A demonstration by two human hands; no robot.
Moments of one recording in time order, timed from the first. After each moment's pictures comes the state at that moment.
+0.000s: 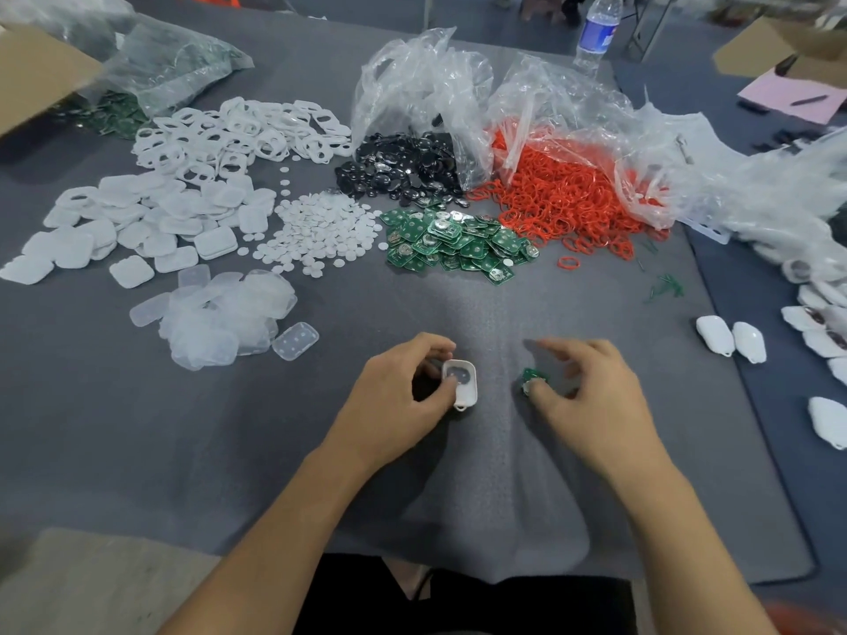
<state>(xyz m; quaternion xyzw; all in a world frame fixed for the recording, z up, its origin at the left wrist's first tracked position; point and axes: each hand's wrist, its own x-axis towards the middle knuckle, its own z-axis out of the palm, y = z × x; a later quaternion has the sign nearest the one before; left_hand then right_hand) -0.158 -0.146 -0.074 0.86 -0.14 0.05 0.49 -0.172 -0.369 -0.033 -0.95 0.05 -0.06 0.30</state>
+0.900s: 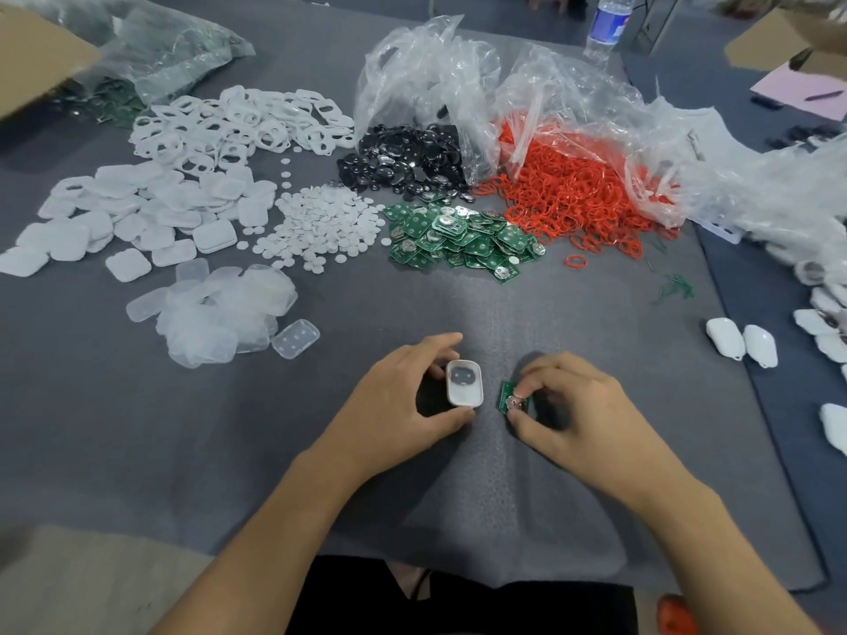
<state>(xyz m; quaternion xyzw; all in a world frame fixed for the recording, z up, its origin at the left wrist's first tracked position) -0.158 -0.136 -0.078 0.88 -0.18 -0.02 0.44 -0.175 -0.380 -0.040 -0.94 -0.18 -0.03 0.29</state>
